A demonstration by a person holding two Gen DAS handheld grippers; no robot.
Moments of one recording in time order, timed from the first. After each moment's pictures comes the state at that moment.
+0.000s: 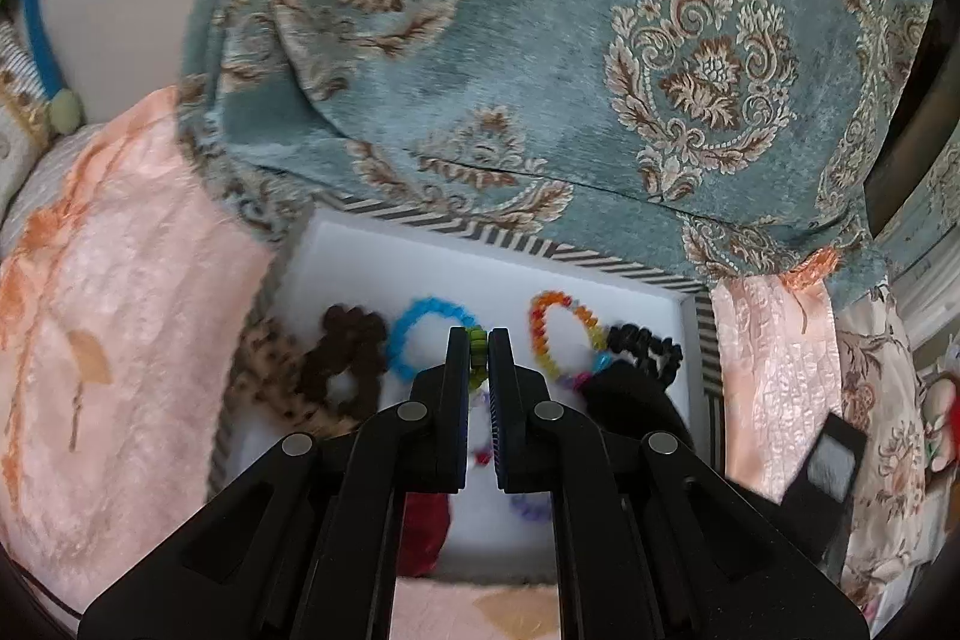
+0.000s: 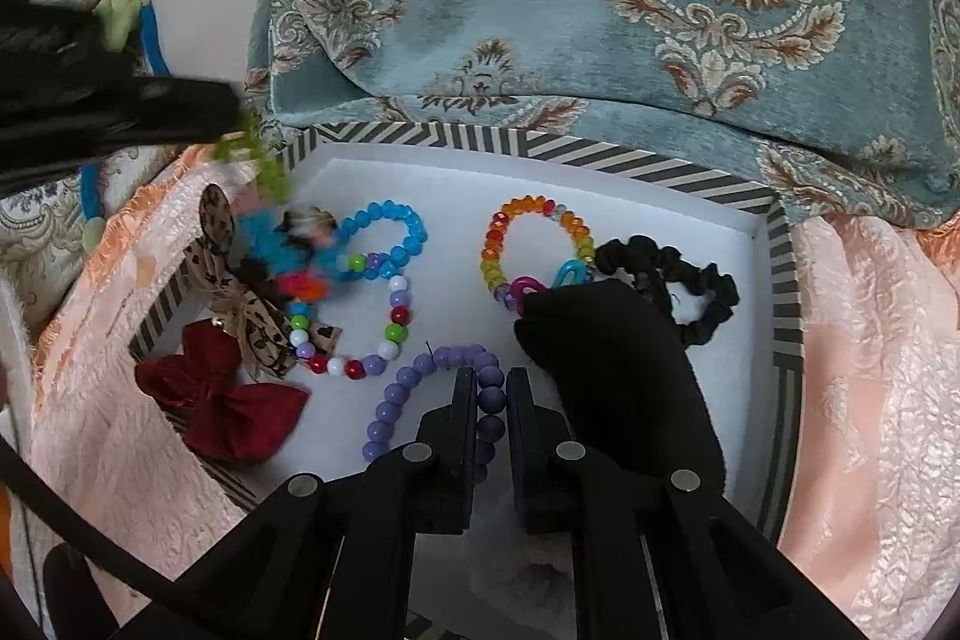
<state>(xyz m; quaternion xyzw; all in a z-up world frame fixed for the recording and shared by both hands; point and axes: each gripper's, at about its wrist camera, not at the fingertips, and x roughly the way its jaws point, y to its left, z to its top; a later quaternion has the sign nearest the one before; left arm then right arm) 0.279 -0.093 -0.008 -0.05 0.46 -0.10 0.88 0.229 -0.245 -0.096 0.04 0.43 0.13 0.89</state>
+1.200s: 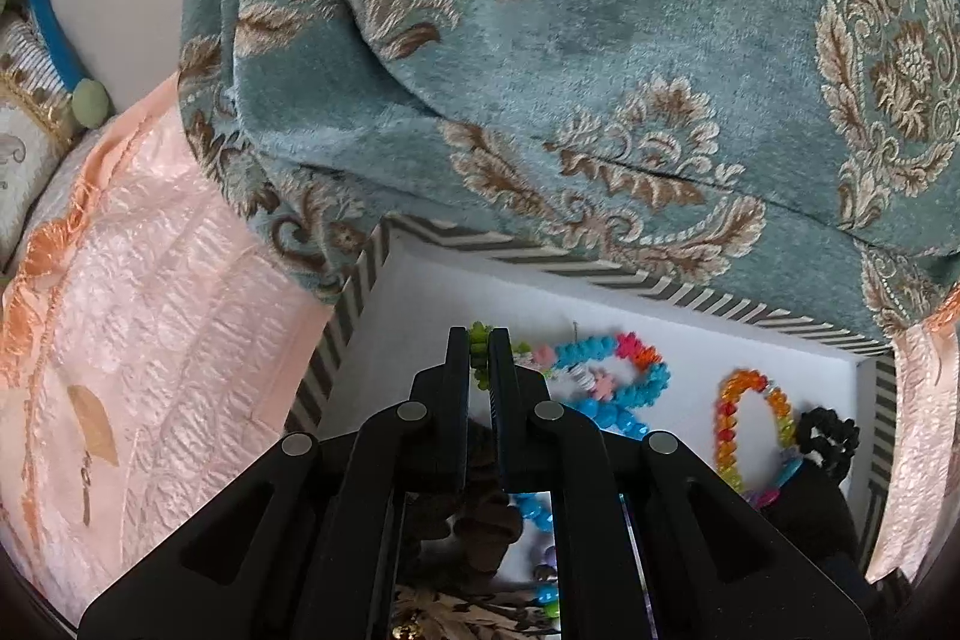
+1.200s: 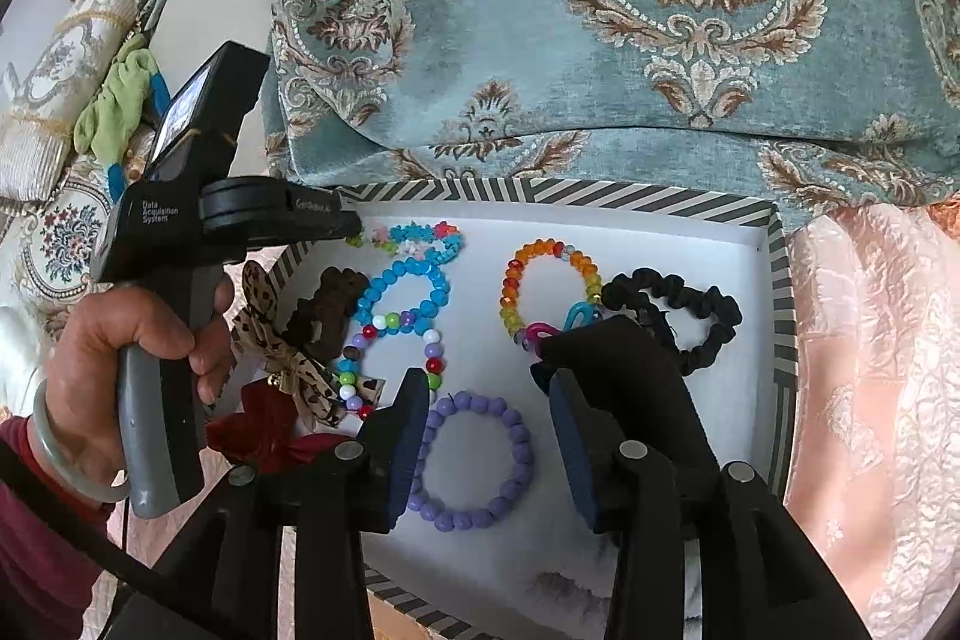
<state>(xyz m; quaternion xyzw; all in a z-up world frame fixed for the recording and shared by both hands) 0.376 -0.065 -0.076 -0.01 0.50 0.00 0.87 0.231 -0.260 -0.079 0.11 0.42 0.14 0.89</state>
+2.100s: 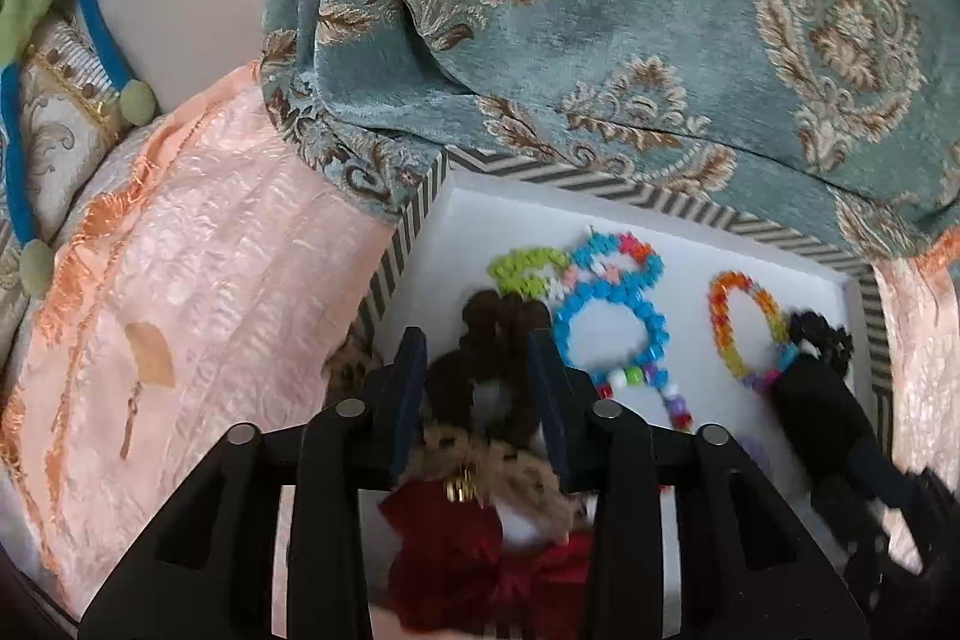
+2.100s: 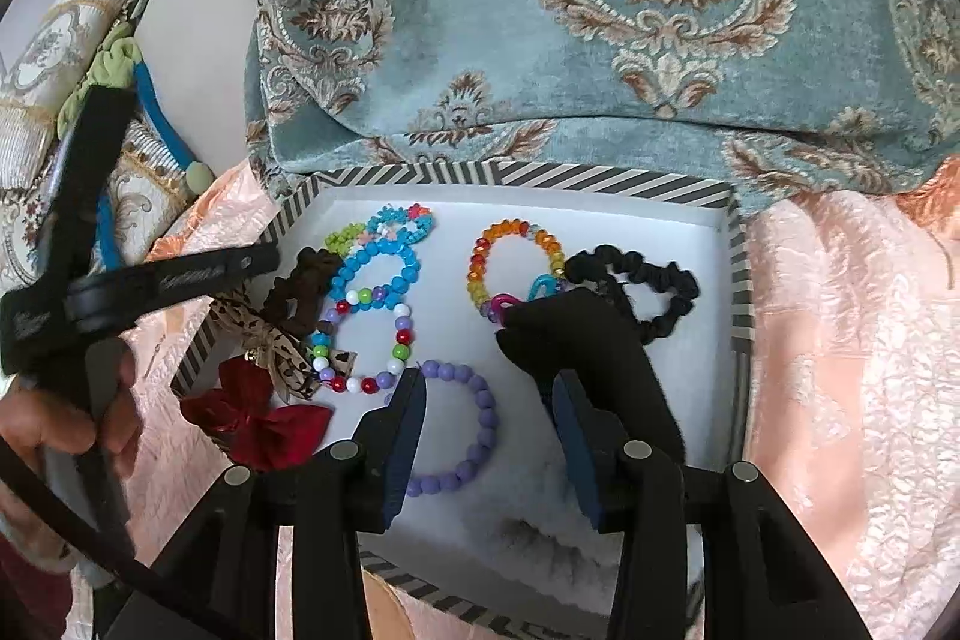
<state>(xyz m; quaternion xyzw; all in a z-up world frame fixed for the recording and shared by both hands) 0.291 -0.058 -0.059 0.02 0.46 0.01 0.89 0.211 -0.265 -0.076 0.09 0.42 0.11 0.90</state>
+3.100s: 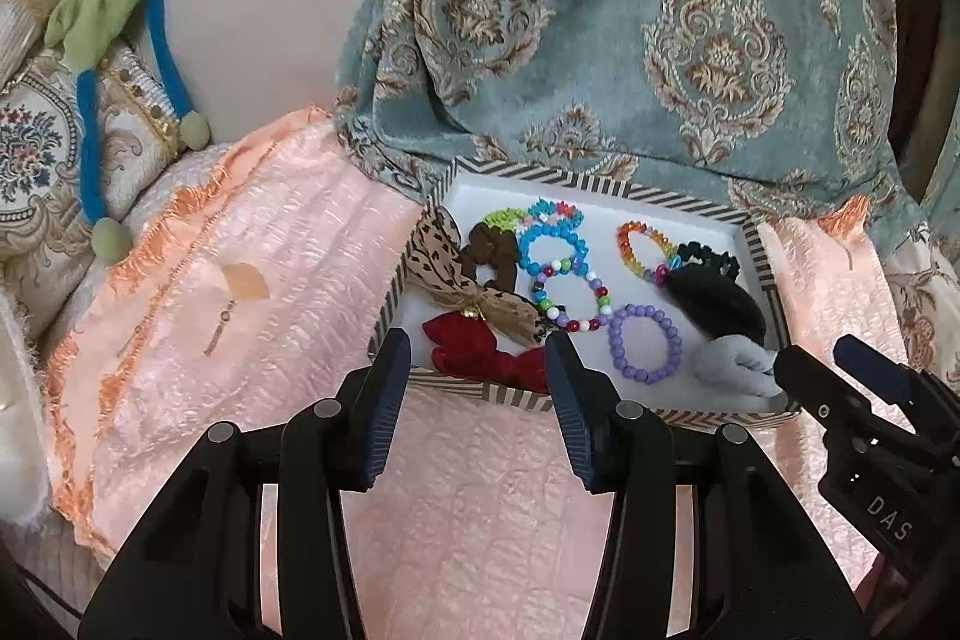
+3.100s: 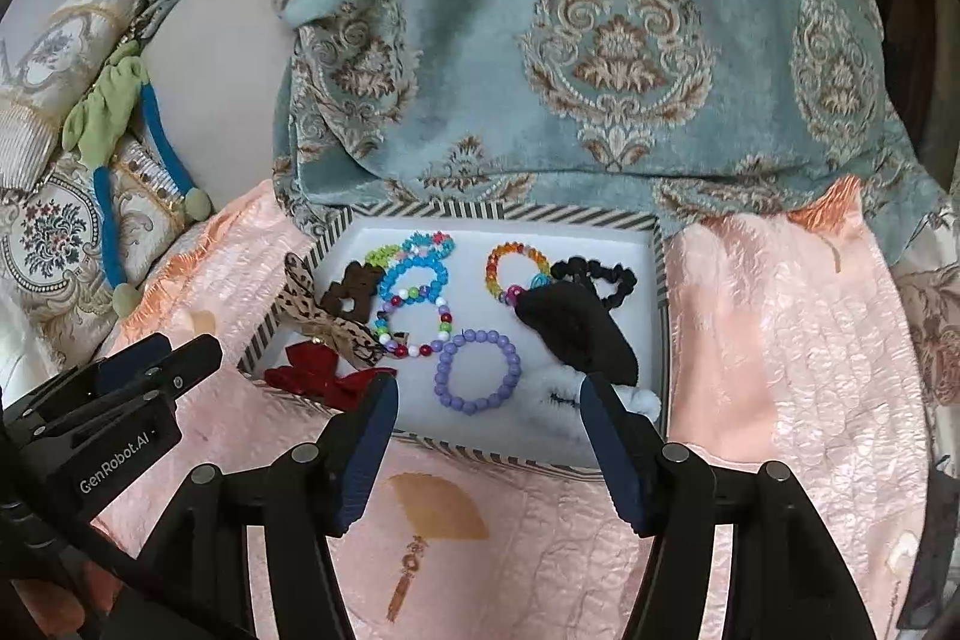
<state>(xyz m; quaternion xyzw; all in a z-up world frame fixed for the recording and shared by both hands) 0.128 -0.048 0.001 0.01 0.38 -0.01 0.93 0.112 -0.231 -0.004 0.07 0.37 0.04 0.93</state>
